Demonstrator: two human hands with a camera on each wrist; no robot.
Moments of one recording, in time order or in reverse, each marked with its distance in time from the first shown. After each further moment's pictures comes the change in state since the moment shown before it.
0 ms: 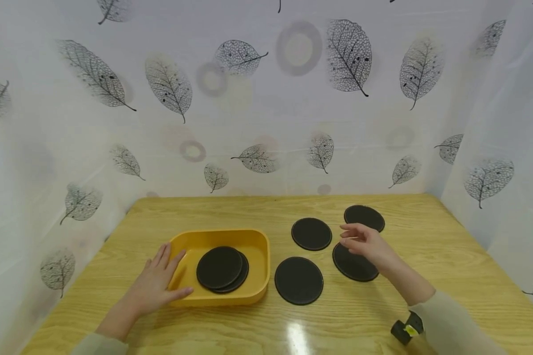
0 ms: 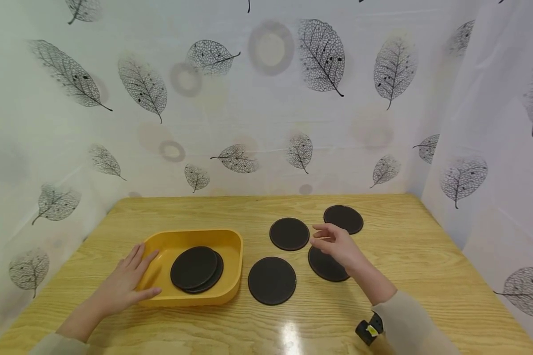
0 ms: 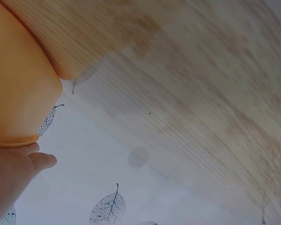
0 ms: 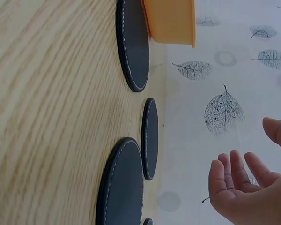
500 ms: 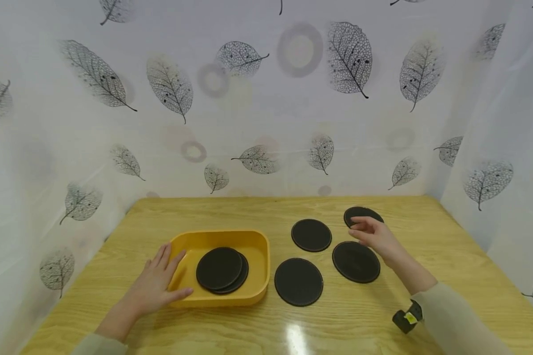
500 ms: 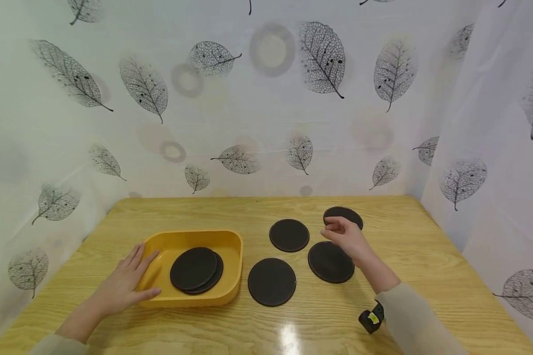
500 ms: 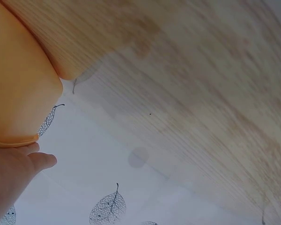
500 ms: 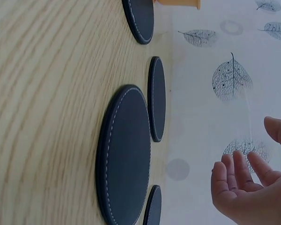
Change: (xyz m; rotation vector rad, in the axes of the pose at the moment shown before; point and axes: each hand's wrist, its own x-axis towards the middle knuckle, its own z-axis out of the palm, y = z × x) left_hand 0.000 0.002 0.000 0.011 0.017 0.007; right_hand 0.011 0.010 -0.021 -0.092 0.084 0.012
